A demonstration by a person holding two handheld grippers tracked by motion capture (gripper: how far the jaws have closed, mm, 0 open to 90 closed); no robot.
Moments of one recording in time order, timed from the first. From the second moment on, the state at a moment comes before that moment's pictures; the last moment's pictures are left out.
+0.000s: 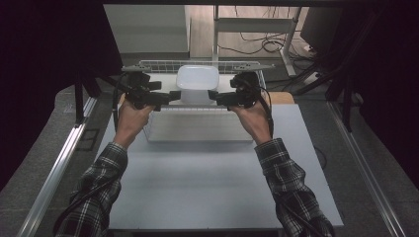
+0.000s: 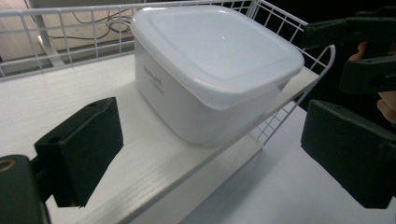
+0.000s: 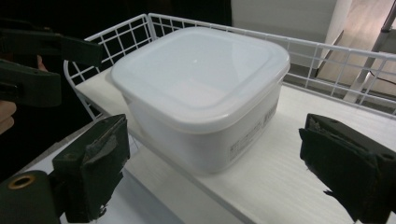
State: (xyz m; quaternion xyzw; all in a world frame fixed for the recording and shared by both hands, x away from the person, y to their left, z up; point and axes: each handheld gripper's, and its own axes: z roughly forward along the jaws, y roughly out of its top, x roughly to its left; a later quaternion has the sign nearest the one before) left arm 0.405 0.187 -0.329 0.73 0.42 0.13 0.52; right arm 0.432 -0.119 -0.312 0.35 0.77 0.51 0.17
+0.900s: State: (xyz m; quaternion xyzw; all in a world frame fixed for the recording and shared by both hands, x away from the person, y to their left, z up) left arm 0.355 0.190 -0.366 0.75 0.38 0.17 0.52; right arm 0.398 -0.135 -0.334 0.30 0.79 0.50 0.16
